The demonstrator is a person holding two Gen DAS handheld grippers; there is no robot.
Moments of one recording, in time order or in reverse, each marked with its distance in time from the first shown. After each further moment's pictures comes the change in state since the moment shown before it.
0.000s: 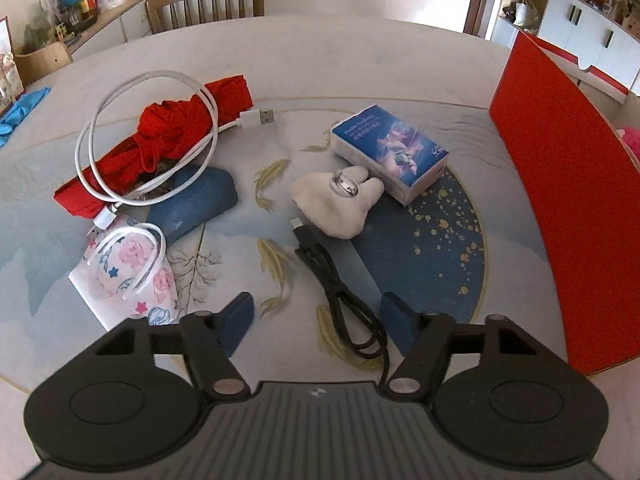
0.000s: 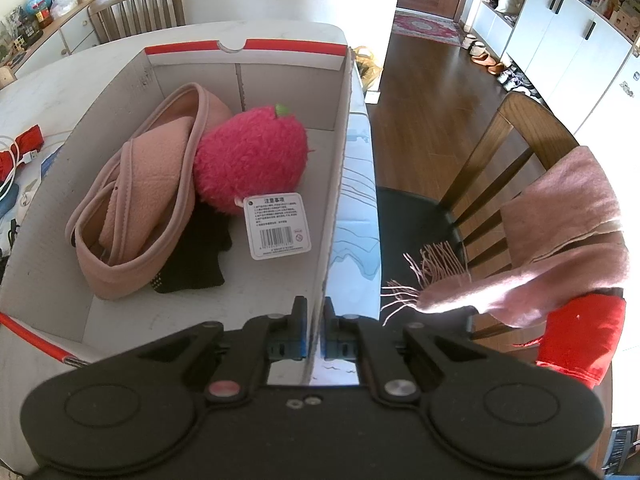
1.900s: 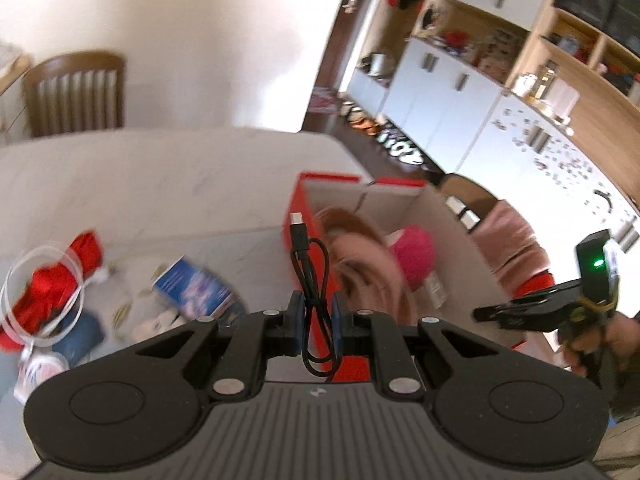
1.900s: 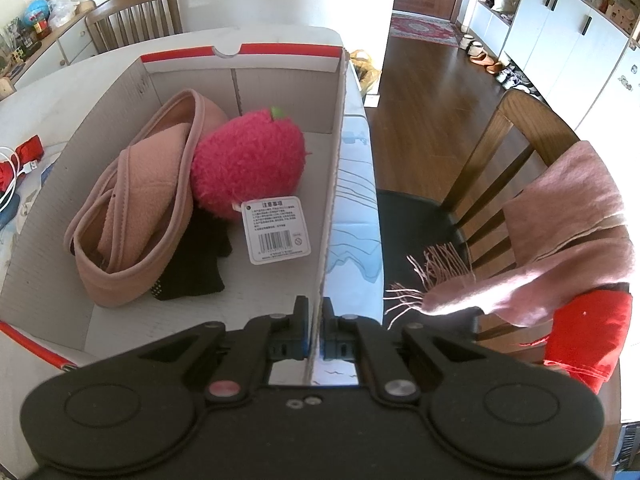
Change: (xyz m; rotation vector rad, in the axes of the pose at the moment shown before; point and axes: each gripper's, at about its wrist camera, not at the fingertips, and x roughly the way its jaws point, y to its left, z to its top) left arm -0.132 -0.059 0.071 0.122 -0.165 -0.450; right arm 0.005 0.000 -0.001 0.025 -0.017 0.010
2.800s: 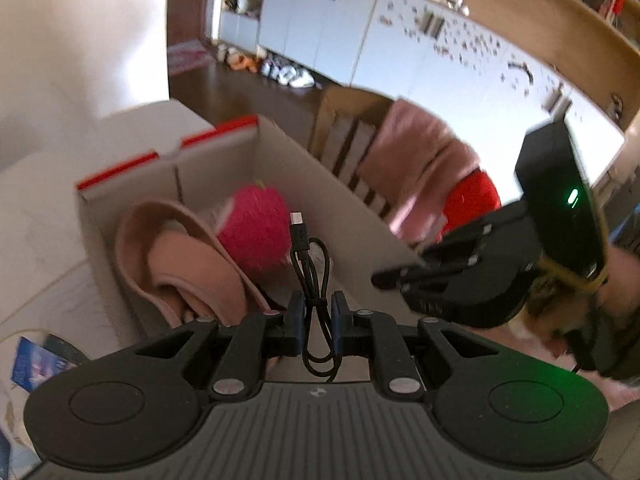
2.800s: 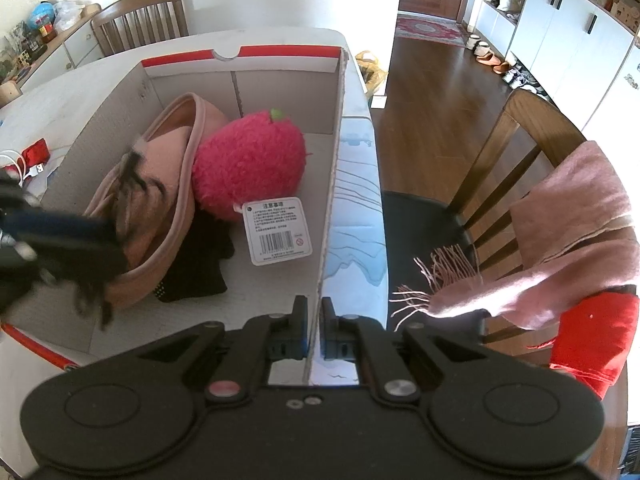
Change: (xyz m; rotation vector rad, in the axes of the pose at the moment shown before) left arm 0.115 -0.122 0.006 0.344 0.239 -0.205; right arm 0.003 -0.006 0.000 0.003 -0.006 0.028
